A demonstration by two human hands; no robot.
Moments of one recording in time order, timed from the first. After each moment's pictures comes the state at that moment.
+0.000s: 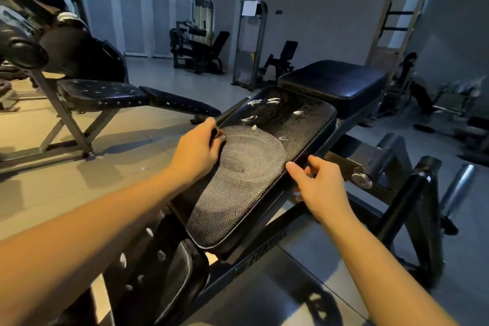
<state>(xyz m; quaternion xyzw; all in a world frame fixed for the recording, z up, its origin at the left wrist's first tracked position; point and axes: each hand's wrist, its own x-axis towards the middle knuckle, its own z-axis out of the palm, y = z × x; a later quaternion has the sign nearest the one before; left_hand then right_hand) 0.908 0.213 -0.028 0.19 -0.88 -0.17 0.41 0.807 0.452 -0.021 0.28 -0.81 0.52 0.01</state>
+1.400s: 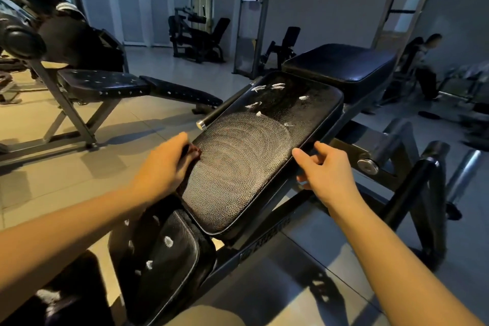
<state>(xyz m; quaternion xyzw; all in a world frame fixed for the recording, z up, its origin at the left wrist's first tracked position) 0.982 0.196 -0.070 0.18 -0.90 -0.17 0.37 0.811 0.452 -0.021 0.26 -0.77 0.58 -0.03</state>
